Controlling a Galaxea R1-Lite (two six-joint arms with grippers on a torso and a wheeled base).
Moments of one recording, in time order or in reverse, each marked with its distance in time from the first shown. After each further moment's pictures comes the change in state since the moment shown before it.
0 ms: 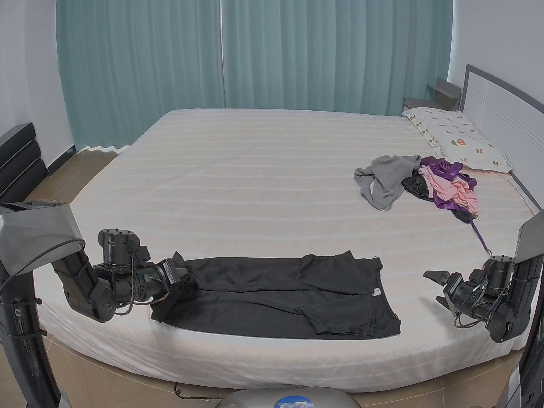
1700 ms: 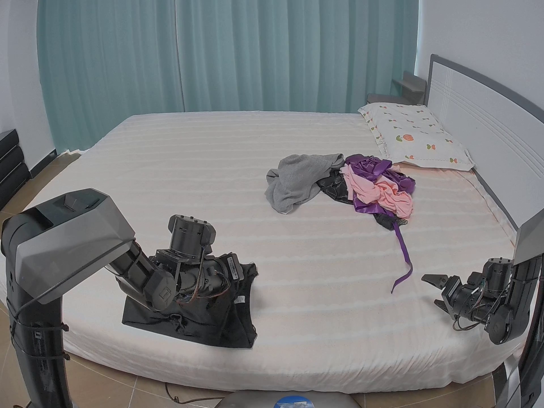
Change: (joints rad) left arm -0.291 0.051 -0.340 0.354 0.204 -0.058; right arm 0.013 0.013 0.013 -0.001 0.001 -0.003
